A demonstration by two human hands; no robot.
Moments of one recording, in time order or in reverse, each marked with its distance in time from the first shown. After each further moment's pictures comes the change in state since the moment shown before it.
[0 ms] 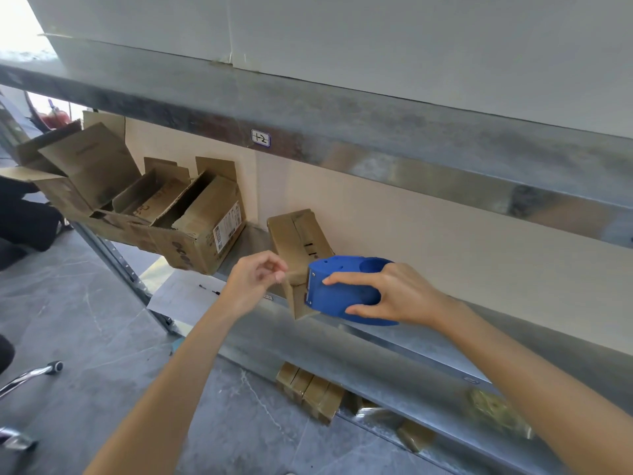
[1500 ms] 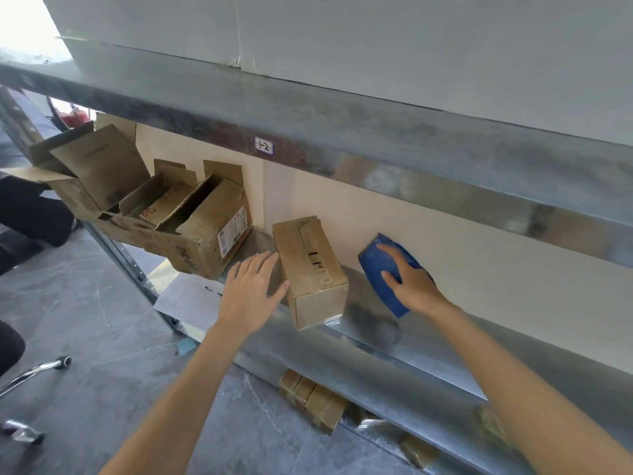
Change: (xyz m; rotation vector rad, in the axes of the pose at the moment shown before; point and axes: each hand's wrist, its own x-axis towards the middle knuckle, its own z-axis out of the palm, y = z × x) left_hand 0.005 -0.021 0.011 0.846 0.156 0.057; right_hand 0.020 0.085 0.062 0.388 0.026 0.637
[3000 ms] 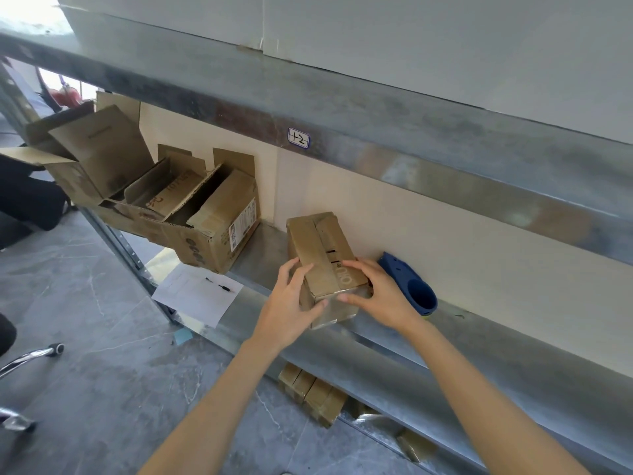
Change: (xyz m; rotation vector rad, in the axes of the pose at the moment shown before) left_hand -0.014 0.013 0.033 -0.589 -0.073 -0.037; right_hand 0.000 -0.058 0.057 0.330 -0.088 -0.202
